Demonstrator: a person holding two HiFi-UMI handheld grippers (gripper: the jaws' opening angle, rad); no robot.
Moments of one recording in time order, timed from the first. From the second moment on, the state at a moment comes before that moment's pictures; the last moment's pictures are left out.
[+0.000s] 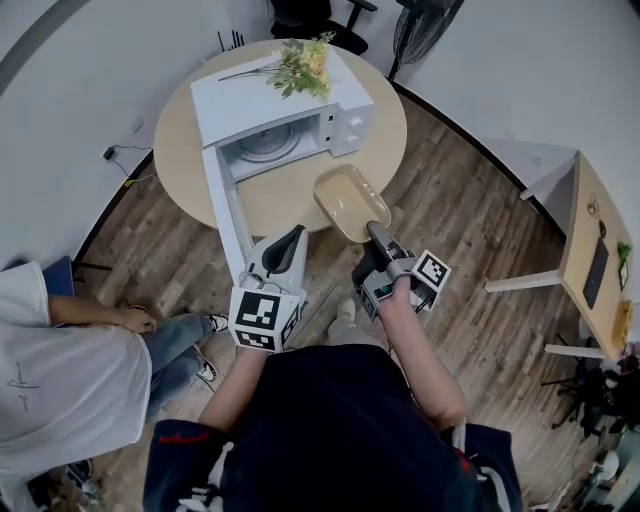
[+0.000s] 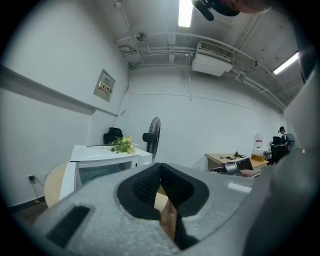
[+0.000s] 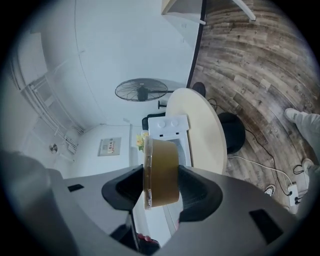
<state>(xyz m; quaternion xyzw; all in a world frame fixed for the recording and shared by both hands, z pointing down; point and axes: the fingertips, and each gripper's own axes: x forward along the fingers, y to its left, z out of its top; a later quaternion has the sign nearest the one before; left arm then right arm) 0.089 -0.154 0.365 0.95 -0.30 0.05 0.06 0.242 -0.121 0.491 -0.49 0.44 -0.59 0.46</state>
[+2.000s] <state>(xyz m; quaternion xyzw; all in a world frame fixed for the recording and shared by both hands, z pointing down) 0.109 -0.307 0.492 0.88 -0.41 0.14 0.19 0.228 -0.369 0.617 -0.47 0.47 -0.69 0.27</state>
